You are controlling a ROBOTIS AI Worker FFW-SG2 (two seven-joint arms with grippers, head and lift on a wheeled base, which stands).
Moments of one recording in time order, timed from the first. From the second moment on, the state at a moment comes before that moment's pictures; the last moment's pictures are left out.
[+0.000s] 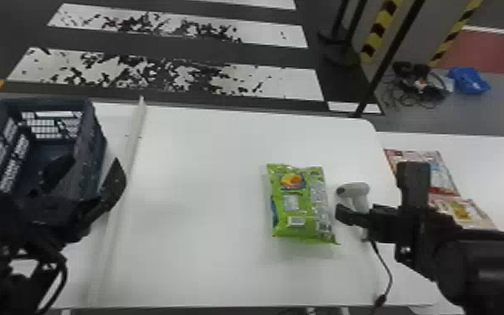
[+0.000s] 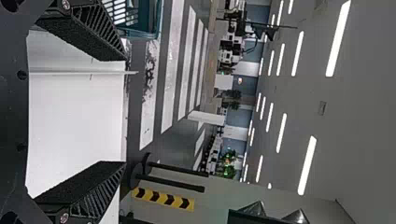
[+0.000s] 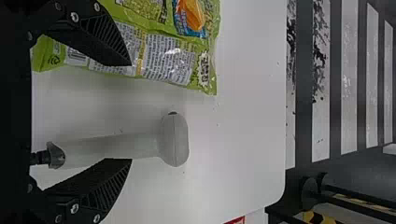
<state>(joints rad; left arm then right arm) 0.38 0.25 -0.03 -1.75 0.35 -0.14 -0.16 0.21 -0.23 -0.17 -1.94 -0.23 1.02 0.13</state>
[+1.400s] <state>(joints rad) 0.39 0.25 -0.03 -1.74 0.35 -0.14 -0.16 0.09 -0.22 -0.16 -1.63 -0.32 1.07 0.40</state>
